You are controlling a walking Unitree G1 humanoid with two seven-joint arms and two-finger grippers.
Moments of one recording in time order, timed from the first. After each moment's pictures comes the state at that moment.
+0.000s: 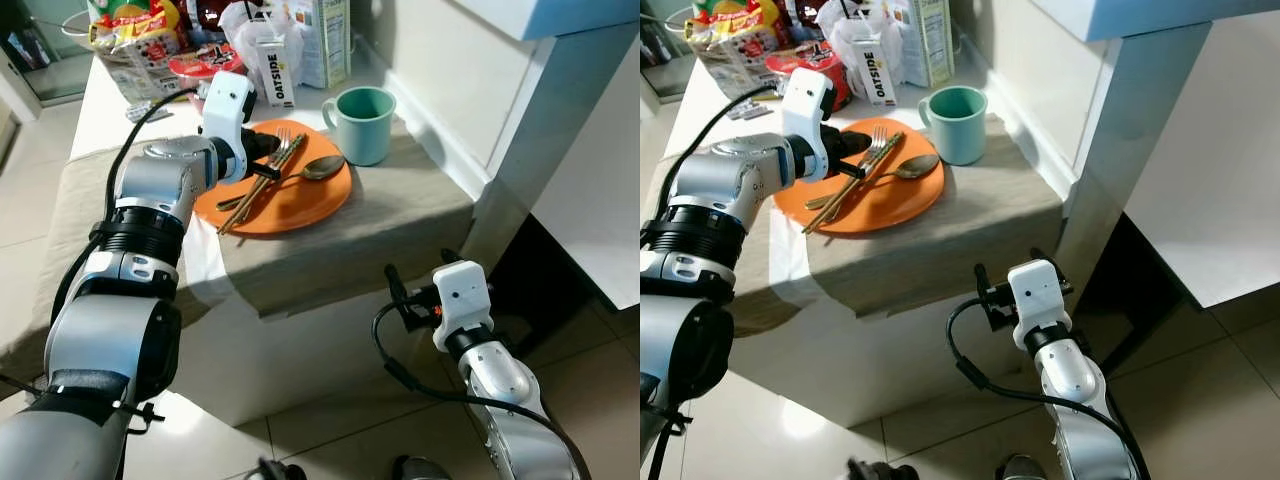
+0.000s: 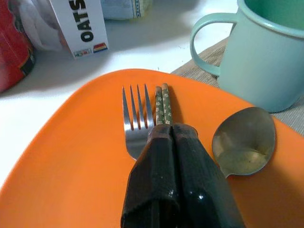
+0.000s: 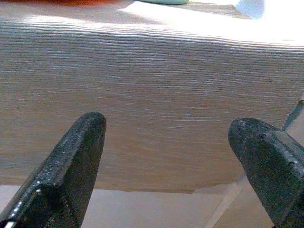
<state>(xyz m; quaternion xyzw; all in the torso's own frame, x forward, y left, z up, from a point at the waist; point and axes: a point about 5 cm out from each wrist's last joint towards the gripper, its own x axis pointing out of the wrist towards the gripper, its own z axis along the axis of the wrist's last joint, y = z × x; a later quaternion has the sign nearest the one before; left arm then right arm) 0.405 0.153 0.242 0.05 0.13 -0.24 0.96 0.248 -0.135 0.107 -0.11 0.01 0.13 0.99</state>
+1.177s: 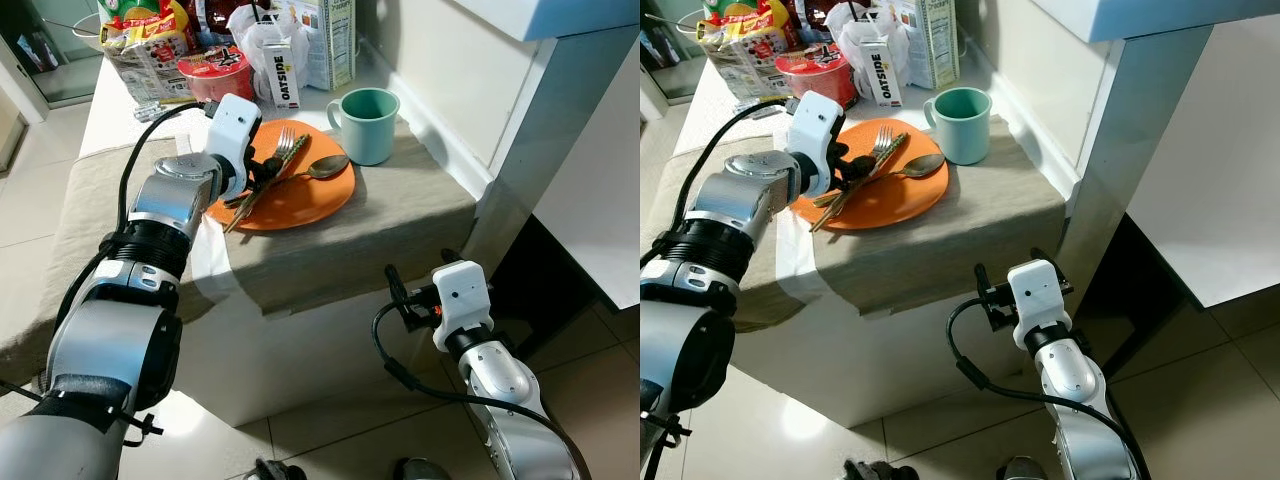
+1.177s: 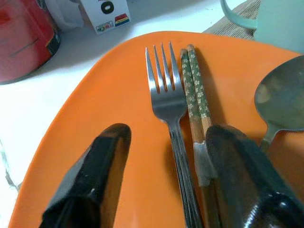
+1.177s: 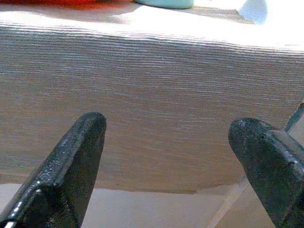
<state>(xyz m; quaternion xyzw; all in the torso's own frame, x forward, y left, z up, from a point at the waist) 0.408 0.159 0.214 0.11 0.14 -0.20 0.96 0.248 -0.136 0.107 -0.11 0.01 0.13 0.99</state>
